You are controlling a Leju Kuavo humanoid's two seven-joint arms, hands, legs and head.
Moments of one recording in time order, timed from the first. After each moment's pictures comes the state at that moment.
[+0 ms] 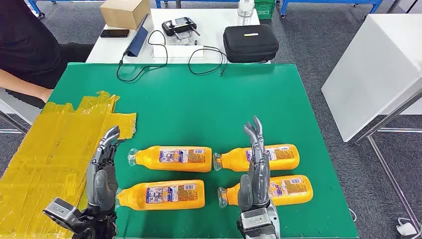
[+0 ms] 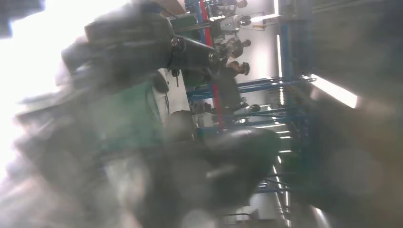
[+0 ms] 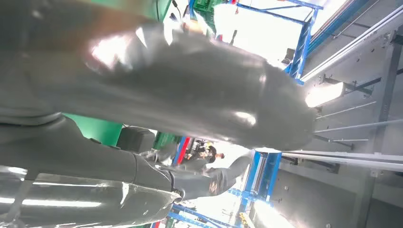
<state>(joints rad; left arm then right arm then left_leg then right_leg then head) 0.14 -0.13 -0.11 -1.71 -0.06 -0.07 -0.67 0.04 0.08 0.55 -1.63 0.29 -0.58 -0.59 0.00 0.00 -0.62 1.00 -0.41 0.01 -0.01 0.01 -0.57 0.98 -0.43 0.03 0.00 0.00</state>
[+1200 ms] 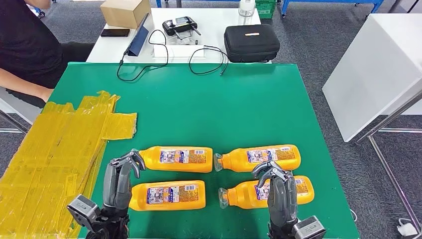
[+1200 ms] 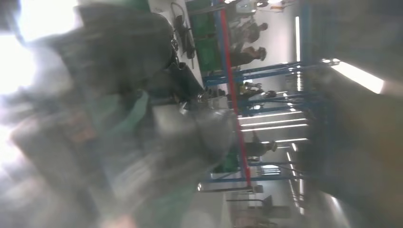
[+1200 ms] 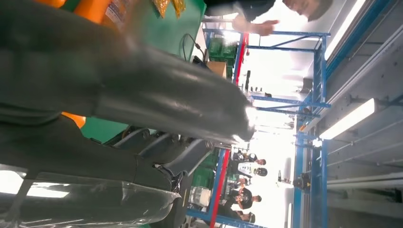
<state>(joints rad) 0.13 -0.13 -0.19 -1.64 -0.07 -0.03 -0.65 0.25 0.00 0.33 -1.75 0.06 -0.19 -0.63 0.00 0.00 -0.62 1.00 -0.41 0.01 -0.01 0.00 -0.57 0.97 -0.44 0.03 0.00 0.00</state>
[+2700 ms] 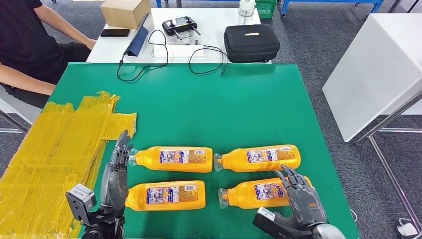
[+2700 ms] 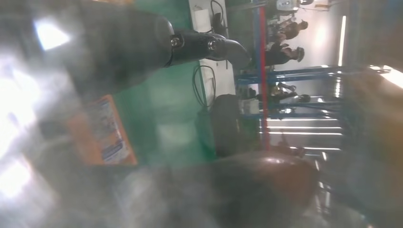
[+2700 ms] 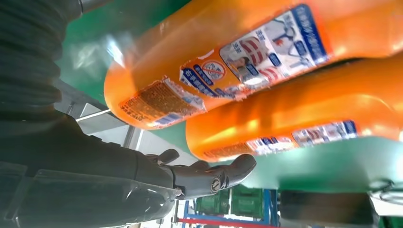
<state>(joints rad) 0.16 -0.17 -0.10 -1.64 -0.04 -0.10 -0.52 0.30 -0.41 0.34 -1.78 1.01 -0.11 0.23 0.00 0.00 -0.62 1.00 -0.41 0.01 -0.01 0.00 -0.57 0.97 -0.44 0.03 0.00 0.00</state>
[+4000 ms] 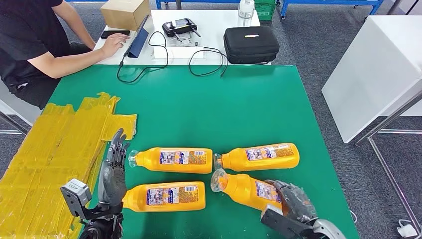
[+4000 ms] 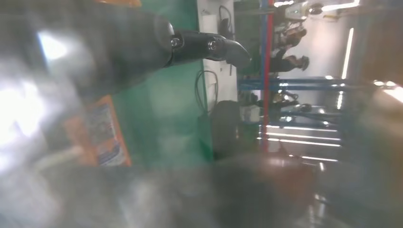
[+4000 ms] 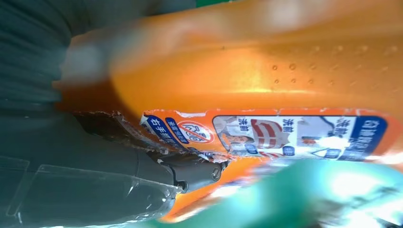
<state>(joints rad) 0.14 -0.17 -0.09 -1.62 0.03 -0.09 -0.49 0.26 -0.43 0.37 -1.66 0.51 -0.13 -0.06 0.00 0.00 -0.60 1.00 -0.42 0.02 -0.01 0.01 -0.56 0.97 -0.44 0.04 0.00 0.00</state>
